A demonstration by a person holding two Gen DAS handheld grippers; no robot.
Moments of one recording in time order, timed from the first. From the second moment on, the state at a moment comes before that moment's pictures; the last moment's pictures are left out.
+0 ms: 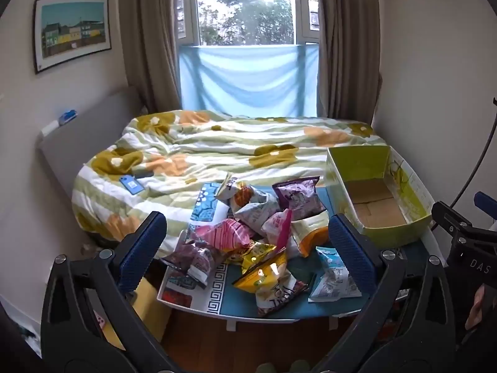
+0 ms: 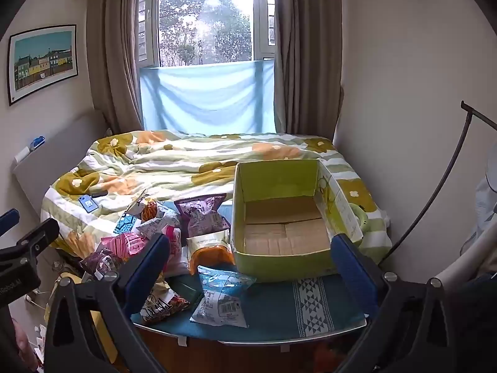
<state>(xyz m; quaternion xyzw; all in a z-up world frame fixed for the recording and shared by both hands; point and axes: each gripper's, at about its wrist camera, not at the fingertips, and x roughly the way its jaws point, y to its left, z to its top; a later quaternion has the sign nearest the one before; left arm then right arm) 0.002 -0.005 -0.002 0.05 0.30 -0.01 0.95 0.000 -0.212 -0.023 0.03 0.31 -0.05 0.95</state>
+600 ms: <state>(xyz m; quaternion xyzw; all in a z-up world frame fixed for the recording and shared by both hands) -0.002 -0.001 0.003 0.03 0.29 -0.01 0.96 0.002 -0.214 -0.024 0.04 0.31 -0.05 0.95</state>
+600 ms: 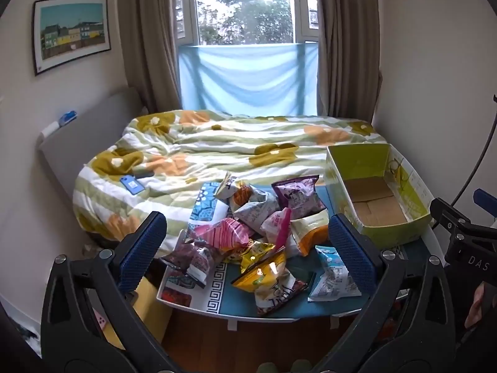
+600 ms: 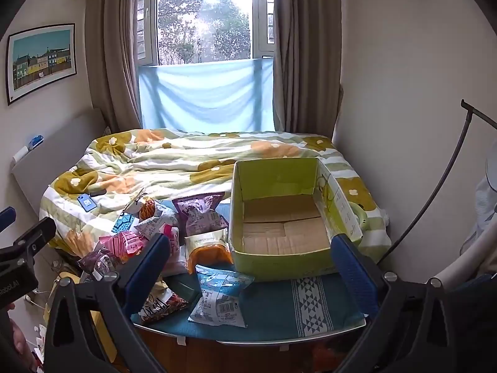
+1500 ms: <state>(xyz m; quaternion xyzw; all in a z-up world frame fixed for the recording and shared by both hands) 0.001 -0.007 0.002 0.03 0.30 -0.01 0.95 0.004 -0.217 -0.024 0.04 0.31 -0.05 0.95</state>
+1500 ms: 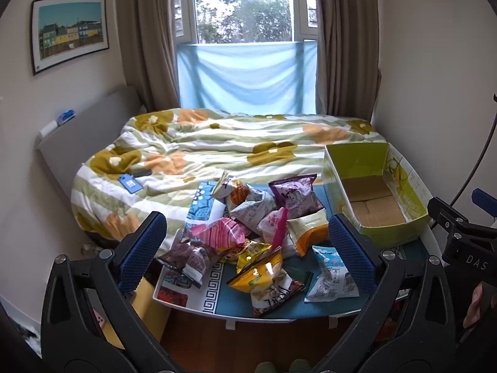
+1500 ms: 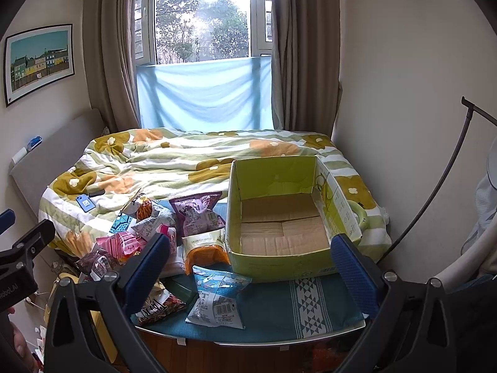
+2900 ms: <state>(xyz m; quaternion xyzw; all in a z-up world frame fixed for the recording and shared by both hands) 0.002 -0.004 0.003 0.03 0.30 -0.01 0.95 0.007 -0.217 -0.025 0.04 0.31 -0.05 0.95</state>
